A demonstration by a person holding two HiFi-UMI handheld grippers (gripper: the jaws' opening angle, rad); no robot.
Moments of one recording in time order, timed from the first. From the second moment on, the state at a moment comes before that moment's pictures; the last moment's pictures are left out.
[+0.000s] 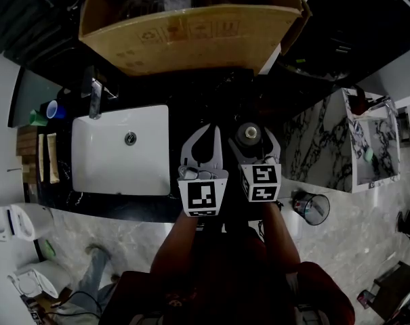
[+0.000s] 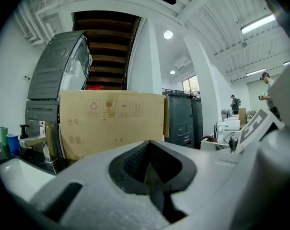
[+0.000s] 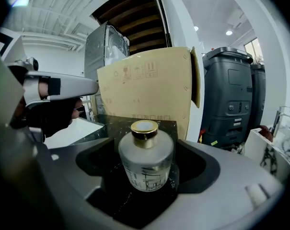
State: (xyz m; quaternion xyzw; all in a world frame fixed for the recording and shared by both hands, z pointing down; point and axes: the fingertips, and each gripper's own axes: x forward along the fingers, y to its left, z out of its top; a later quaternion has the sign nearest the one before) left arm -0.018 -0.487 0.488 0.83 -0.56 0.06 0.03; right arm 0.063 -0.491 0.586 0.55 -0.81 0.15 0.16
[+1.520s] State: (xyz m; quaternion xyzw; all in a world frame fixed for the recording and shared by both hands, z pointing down) left arm -0.020 -0.495 0.505 0.83 -0.55 0.08 0.03; right arm 0.063 -0.501 0.604 0.55 -0.80 0.15 0.19
